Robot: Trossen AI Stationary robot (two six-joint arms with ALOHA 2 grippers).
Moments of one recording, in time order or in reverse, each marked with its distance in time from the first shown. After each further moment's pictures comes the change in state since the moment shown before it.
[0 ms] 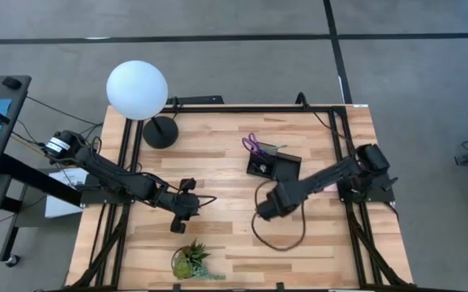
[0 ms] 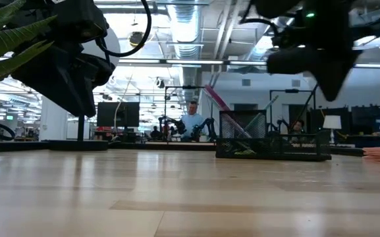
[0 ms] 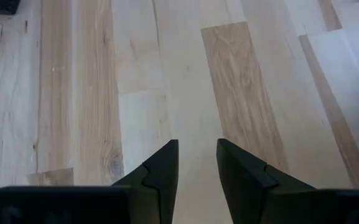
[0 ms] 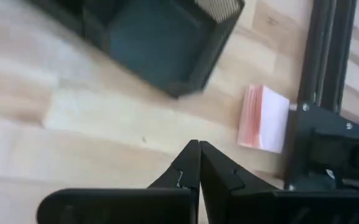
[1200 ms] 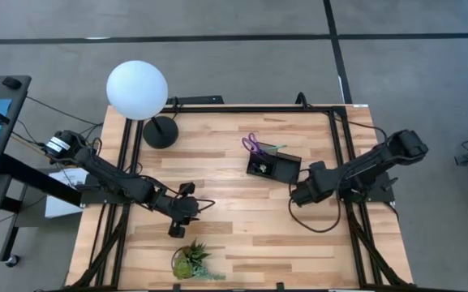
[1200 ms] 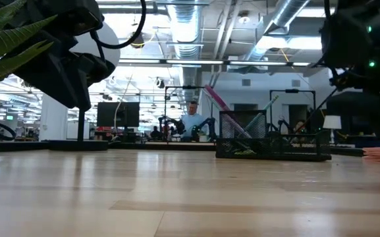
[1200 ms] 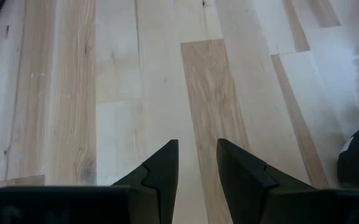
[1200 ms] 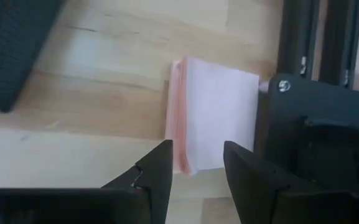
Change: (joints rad) left arm -0.051 0.000 0.000 0.043 -0.002 -0.085; right arm -0.028 -0.415 -0.673 0.323 -0.089 0.087
